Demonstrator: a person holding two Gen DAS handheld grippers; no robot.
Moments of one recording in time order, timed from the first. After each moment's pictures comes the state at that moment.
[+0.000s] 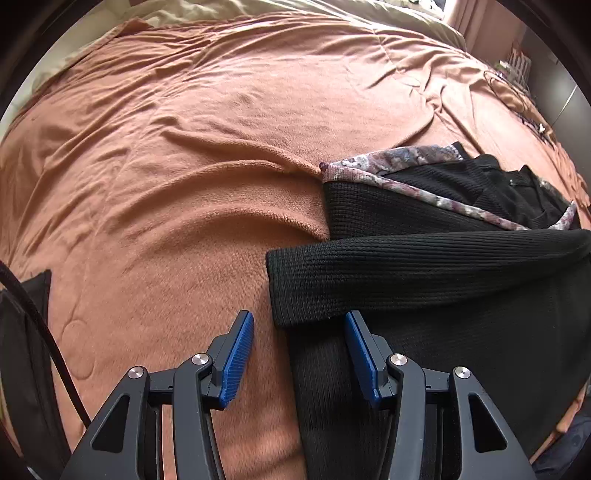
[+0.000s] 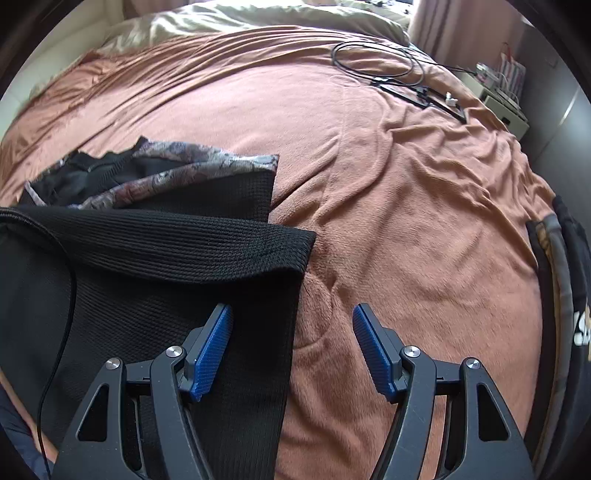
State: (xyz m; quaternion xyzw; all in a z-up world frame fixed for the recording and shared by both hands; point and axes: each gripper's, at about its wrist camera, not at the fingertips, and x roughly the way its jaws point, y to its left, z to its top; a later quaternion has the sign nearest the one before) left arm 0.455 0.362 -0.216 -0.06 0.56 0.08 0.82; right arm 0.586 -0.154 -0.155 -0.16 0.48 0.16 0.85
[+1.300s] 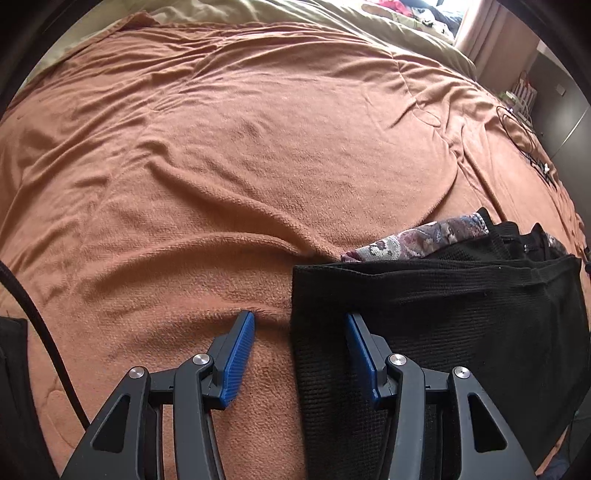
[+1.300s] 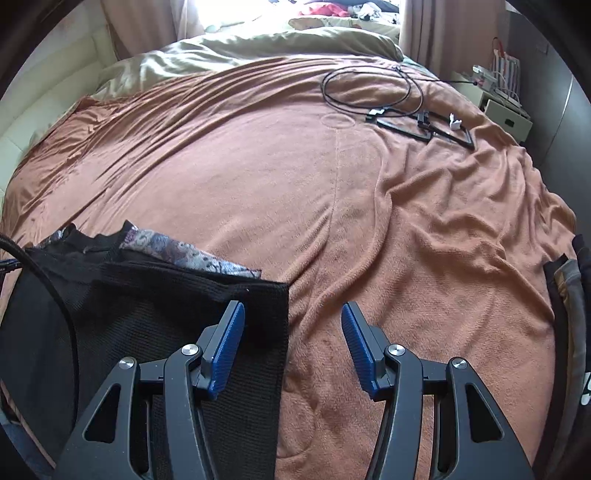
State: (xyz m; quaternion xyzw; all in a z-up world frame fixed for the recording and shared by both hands) left arm 0.509 0.395 -0.222 -0.11 0.53 0.07 0.84; right arm 0.656 -0.166 -0.155 -0.09 0.45 0.18 0.87
